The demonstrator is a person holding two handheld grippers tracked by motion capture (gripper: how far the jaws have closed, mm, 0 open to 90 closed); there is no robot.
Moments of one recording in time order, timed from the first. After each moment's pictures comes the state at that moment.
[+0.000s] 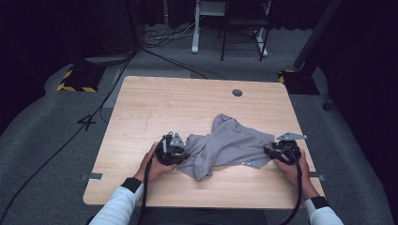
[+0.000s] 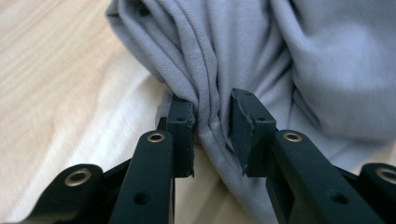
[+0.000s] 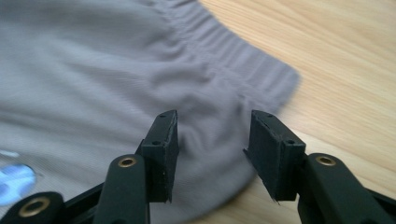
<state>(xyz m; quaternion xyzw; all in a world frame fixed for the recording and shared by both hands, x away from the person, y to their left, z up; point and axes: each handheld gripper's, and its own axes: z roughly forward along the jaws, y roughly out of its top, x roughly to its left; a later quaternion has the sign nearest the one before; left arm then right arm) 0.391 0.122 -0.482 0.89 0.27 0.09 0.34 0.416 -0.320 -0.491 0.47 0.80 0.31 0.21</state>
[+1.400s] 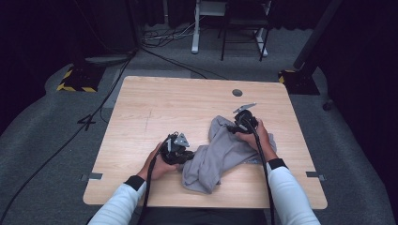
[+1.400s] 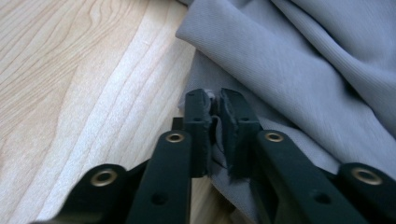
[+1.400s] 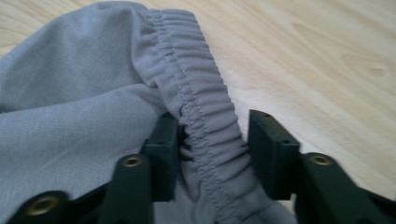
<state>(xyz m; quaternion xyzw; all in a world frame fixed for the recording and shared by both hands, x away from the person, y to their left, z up) 0.404 0.107 -0.483 0.90 0.25 0.05 0.35 0.527 -0.191 -0.481 0.40 0.86 0.28 0.16</state>
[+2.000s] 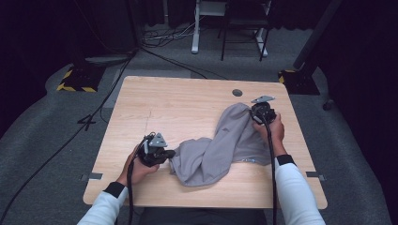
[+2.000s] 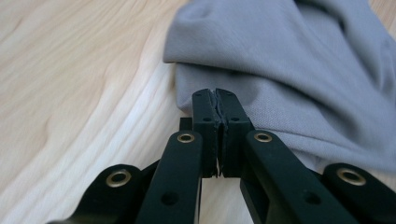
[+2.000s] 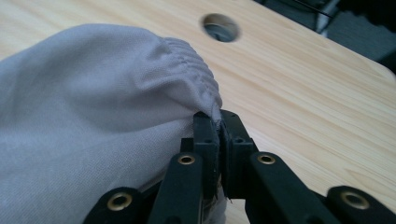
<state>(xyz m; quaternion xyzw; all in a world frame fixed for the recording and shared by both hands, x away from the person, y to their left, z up) 0.380 0.178 -0.471 0.88 0.29 0.09 0.36 0.532 -0.240 -0.443 0.46 0.79 0.26 0.31</state>
